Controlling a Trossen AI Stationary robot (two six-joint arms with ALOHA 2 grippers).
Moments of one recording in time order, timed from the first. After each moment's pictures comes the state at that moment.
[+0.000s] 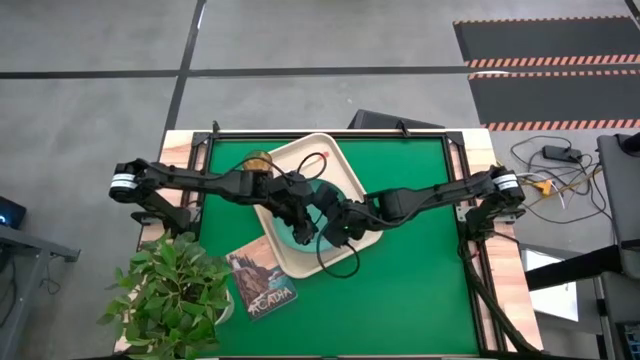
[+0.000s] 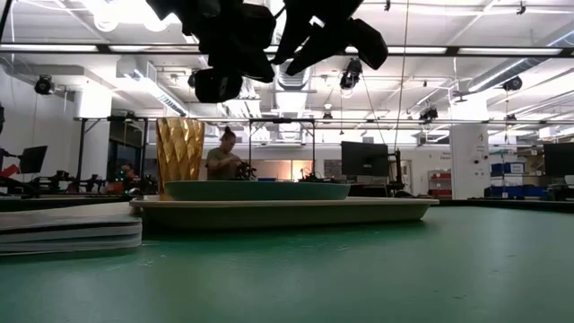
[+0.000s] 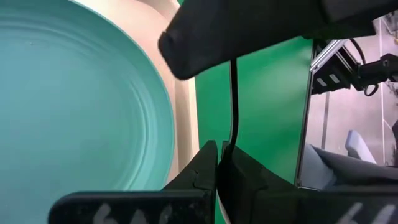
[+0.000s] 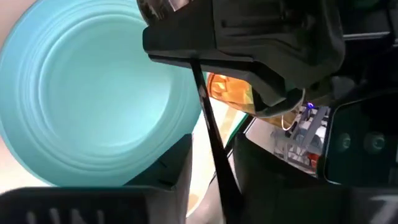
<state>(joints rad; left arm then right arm) 0.03 1.50 1.16 -0.42 0.28 -0.63 0.15 1.77 1.53 -0.61 0.45 -1.10</state>
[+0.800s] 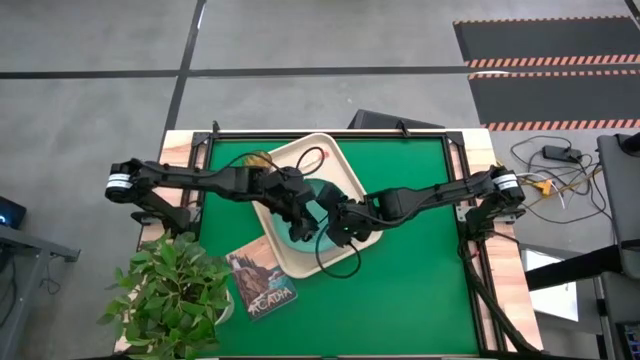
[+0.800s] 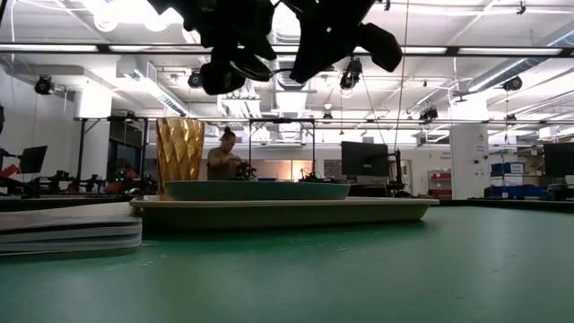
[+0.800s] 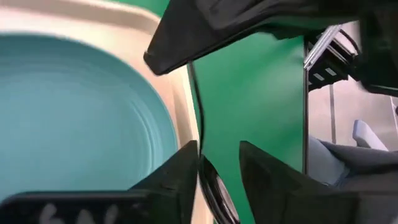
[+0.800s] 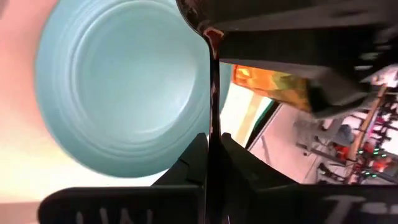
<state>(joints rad) 0.05 1.47 1.16 -0.42 0.28 -0.50 0.15 1.77 1.53 -0.71 0.44 -1.01</state>
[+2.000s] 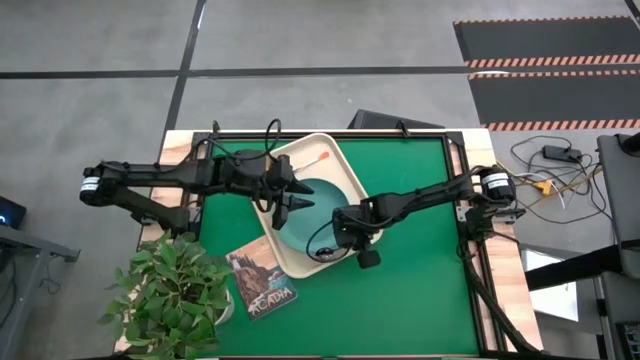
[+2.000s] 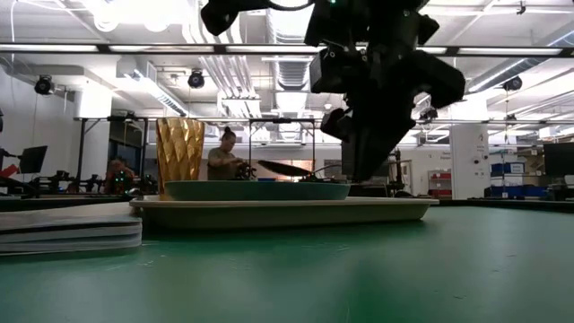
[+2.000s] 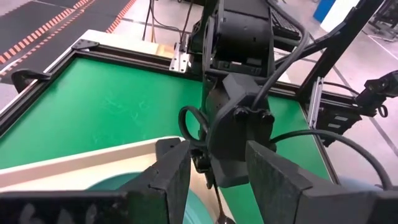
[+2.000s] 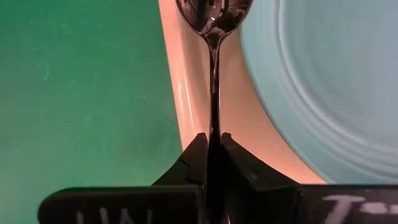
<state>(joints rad) 0.04 1.23 1.16 -0.29 0.07 -0.19 0.07 1.83 1.24 -0.64 -0.18 -0.20</state>
